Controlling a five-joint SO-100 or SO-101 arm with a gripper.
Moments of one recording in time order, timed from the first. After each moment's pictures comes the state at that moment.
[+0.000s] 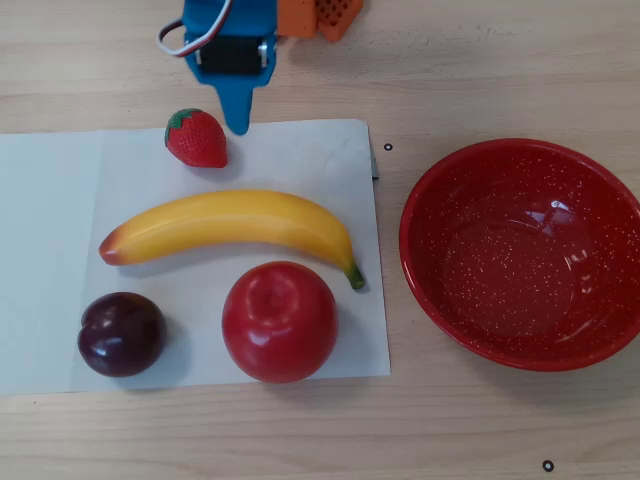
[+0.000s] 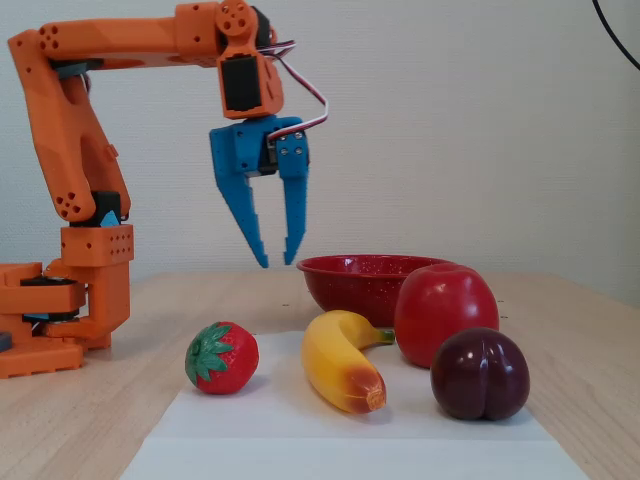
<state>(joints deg) -9.4 108.0 100.4 83.8 5.1</state>
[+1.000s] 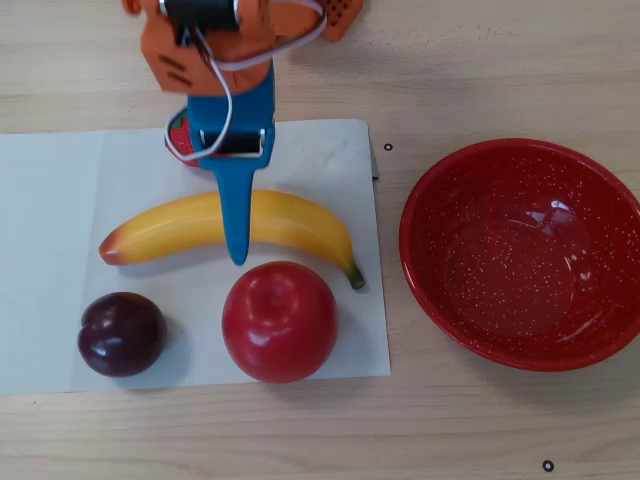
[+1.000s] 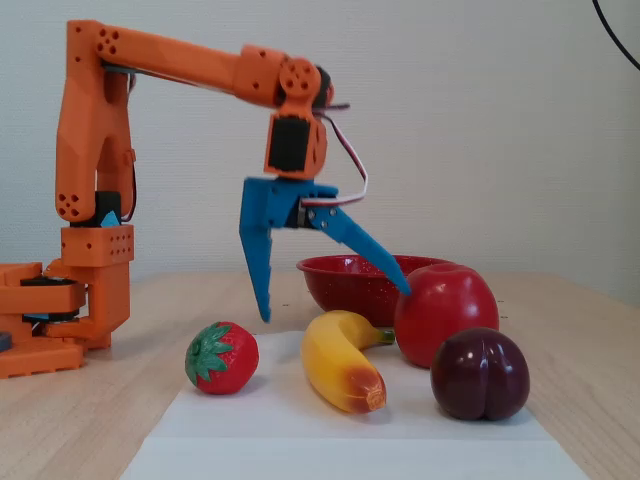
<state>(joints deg) -9.4 87.4 95.0 81.7 5.2</state>
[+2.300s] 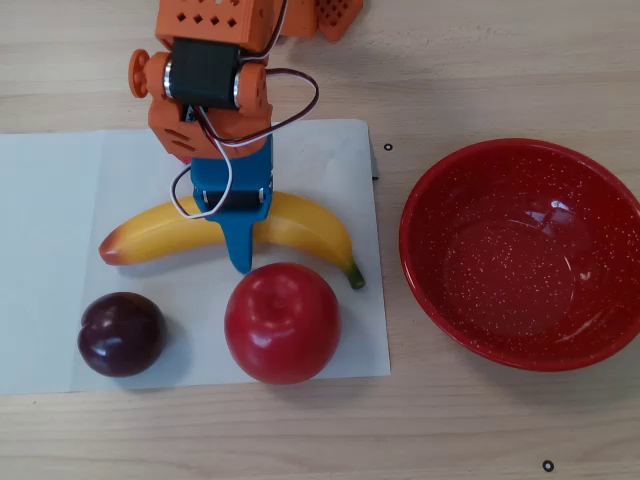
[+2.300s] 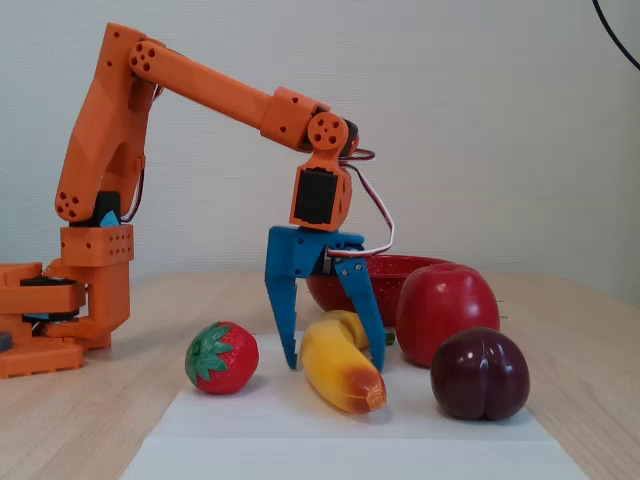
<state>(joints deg) -9.7 73.3 90.9 73.9 5.4</state>
